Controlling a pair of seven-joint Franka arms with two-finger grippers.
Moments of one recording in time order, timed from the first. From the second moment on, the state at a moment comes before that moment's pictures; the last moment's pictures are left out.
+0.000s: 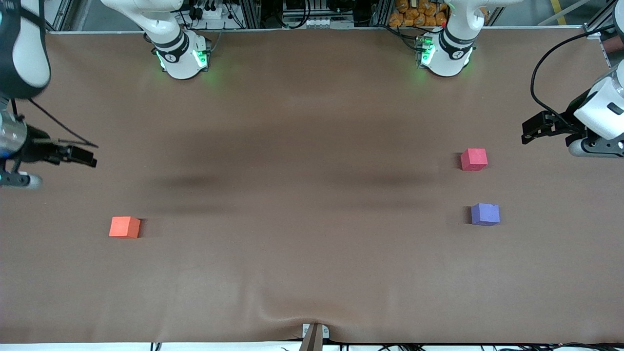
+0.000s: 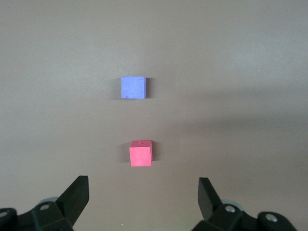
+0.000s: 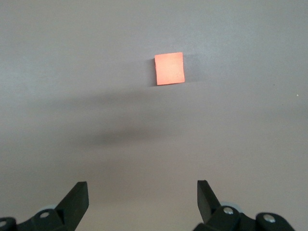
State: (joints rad) left arm -0.03 0.04 -0.03 -1.60 0.01 1.61 0.01; right arm -0.07 0.16 -0.04 -1.70 0.01 1.76 -0.03
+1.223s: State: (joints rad) left arm -0.03 0.04 -0.03 -1.60 0.01 1.61 0.01; right arm -0.13 0.48 -0.03 -1.82 -0.08 2.33 -0.14
